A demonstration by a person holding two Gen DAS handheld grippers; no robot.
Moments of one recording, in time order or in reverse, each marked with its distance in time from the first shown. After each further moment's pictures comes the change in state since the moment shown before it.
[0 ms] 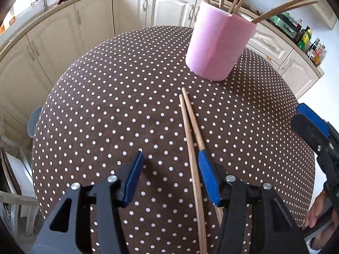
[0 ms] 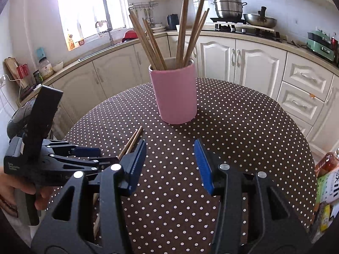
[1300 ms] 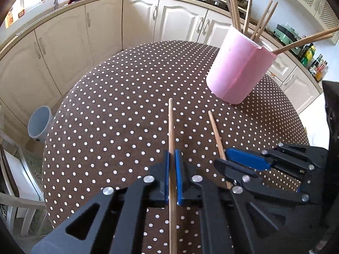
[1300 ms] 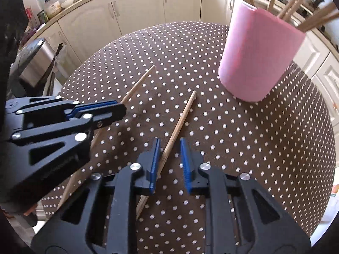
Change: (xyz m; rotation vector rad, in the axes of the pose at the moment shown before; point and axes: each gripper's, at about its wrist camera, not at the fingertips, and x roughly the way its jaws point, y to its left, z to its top) left arm 0.018 0.013 0.042 -0.067 -0.080 -0.026; right arm 0.119 0.089 0.019 -0.199 0.438 0.044
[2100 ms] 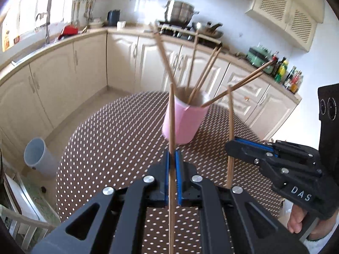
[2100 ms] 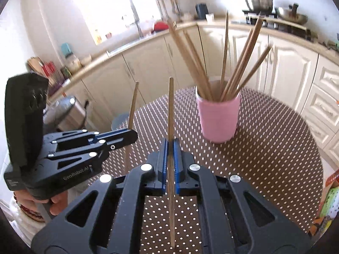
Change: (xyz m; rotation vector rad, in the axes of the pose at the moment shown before) left arm -0.114 -0.048 0.013 0.080 -0.247 -0.095; right arm -0.151 -0.056 -0.022 0.128 -0.376 0.183
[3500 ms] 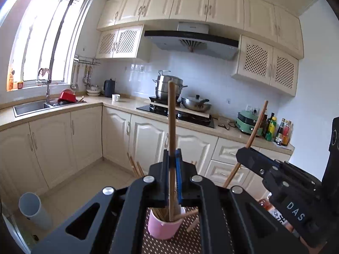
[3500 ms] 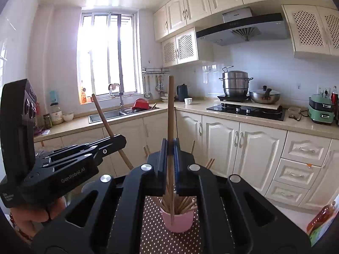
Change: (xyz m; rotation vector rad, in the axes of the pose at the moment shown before) left arm -0.062 -0.061 0.118 0.029 -0.489 -0.001; right arm -0.076 -0.002 0.092 -0.119 -0.512 -0.196
